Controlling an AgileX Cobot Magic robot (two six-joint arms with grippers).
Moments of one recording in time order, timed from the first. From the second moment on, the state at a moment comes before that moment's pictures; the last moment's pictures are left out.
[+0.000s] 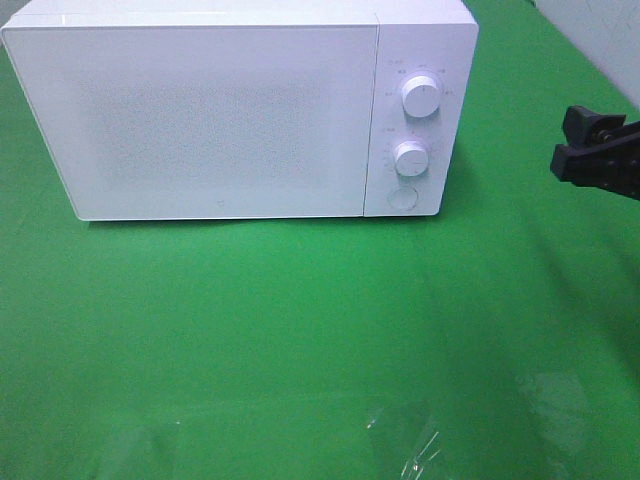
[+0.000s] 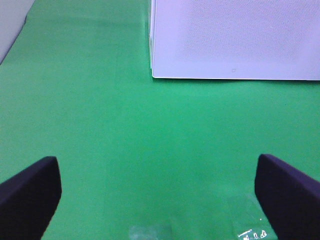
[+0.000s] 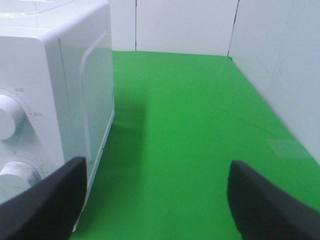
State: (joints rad) left arm 0.04 0.00 -0.52 -0.12 1.08 0.07; right arm 0.32 1.33 -0.30 0.40 -0.92 -0.29
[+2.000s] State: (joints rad) left arm 0.04 0.00 -0.52 -0.12 1.08 0.07; right arm 0.77 1.92 -0.65 0.80 -1.20 -0.34
